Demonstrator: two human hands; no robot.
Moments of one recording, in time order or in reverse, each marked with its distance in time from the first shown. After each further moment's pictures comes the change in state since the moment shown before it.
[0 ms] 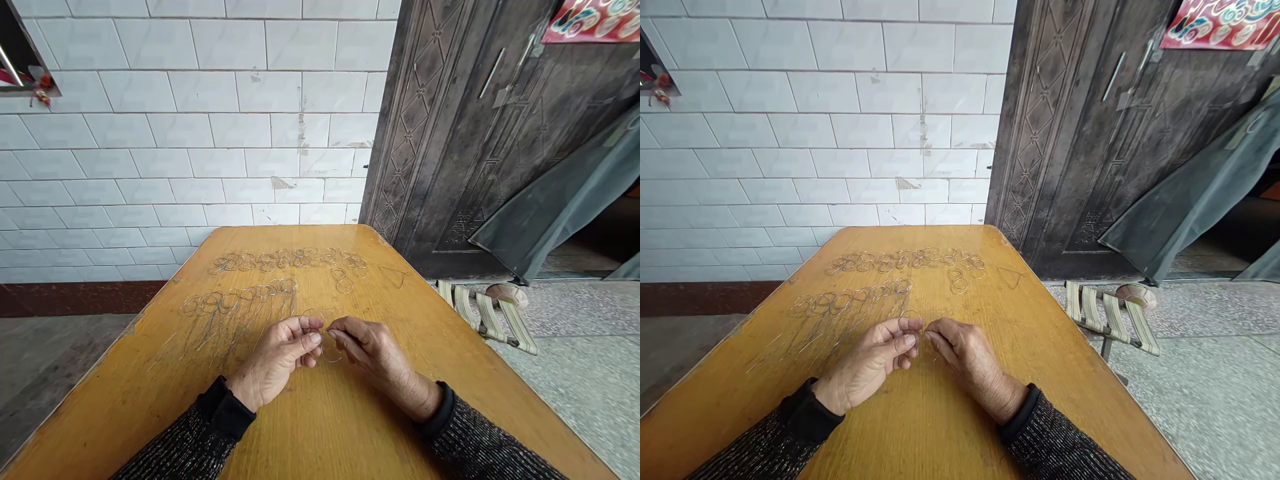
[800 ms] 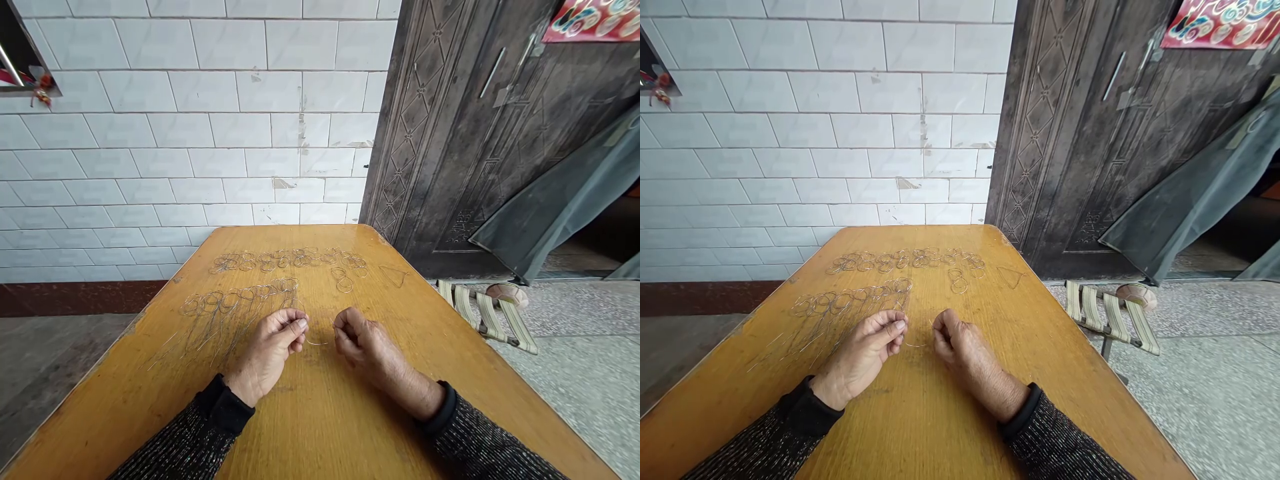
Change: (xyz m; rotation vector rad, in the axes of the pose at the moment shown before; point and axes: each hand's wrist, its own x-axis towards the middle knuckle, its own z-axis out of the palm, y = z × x) left_hand 0.005 0.001 -0.005 -0.003 0.179 0.100; right_hand 0.003 -0.004 0.003 0.055 -0.079 0.259
